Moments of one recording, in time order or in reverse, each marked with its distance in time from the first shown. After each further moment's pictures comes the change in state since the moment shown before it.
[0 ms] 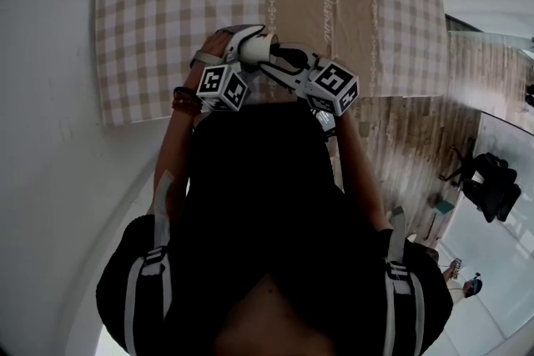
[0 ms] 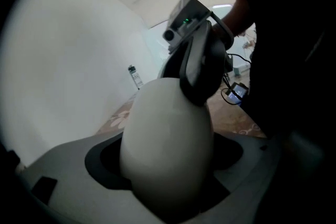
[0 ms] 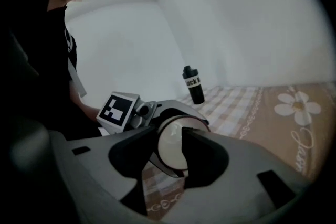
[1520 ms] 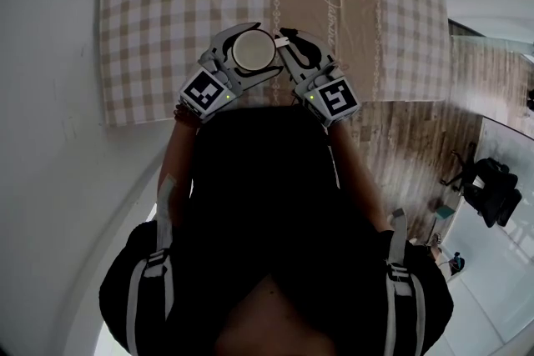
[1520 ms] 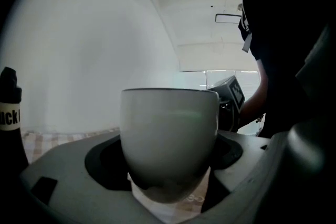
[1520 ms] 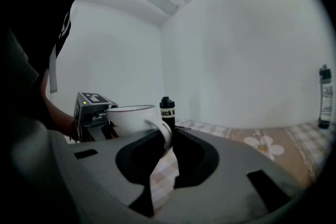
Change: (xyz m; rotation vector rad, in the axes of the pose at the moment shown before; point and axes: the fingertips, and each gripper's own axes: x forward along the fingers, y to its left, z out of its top) left arm -0.065 0.049 0.065 -0.511 -0.458 0.008; right arm -0.026 -0.032 0.067 -0.174 -0.299 -0.370
